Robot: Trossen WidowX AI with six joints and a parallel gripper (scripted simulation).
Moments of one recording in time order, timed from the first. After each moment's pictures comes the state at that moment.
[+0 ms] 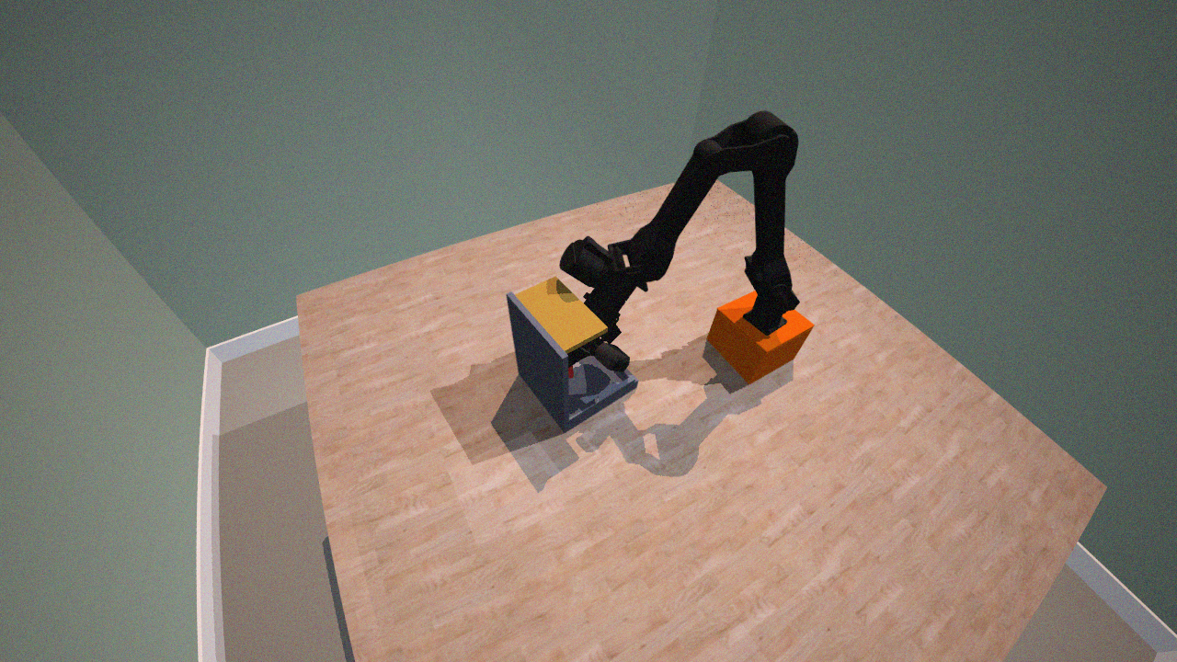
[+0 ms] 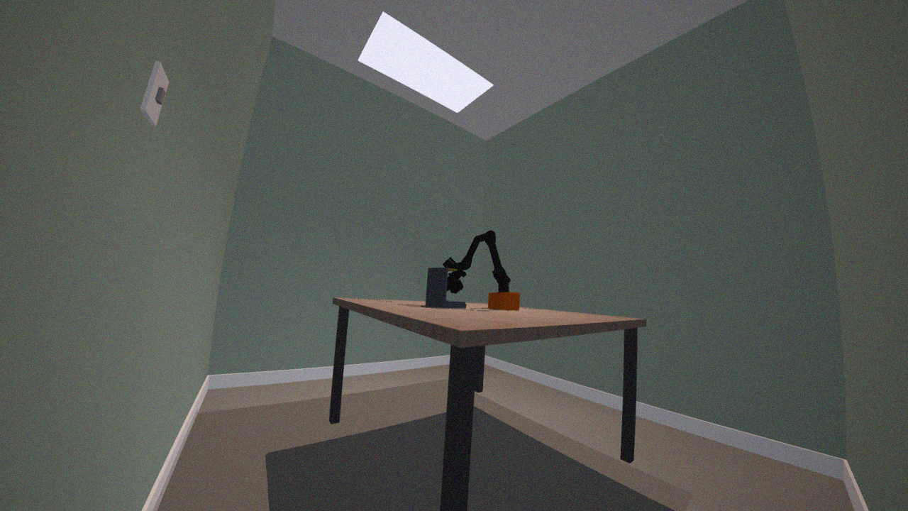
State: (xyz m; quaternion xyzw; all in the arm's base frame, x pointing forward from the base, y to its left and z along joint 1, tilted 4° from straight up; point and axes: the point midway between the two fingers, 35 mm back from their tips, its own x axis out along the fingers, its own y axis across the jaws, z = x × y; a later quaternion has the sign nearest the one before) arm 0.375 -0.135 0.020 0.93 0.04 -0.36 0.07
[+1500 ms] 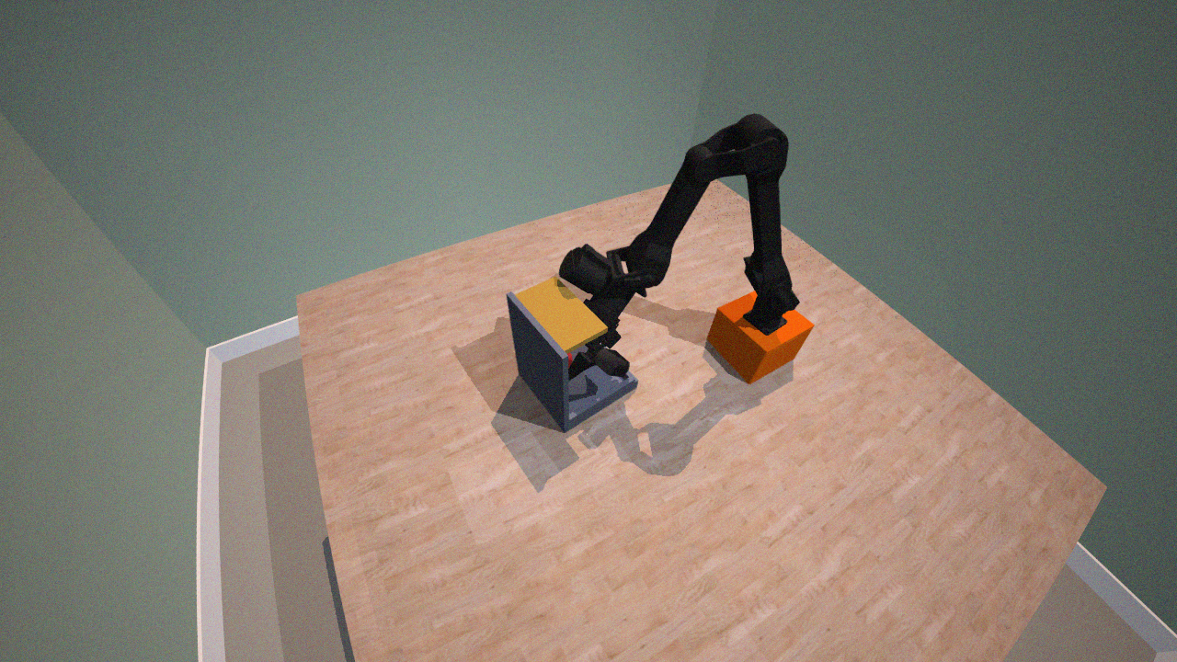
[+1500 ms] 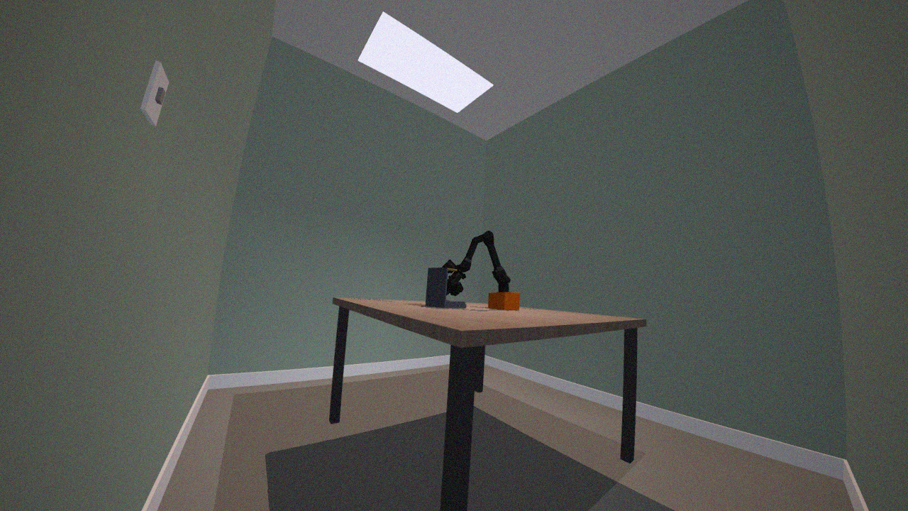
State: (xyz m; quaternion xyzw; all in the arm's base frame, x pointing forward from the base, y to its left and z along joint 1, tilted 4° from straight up) arm 0.375 -0.136 0.007 0.93 0.05 -0.36 0.07
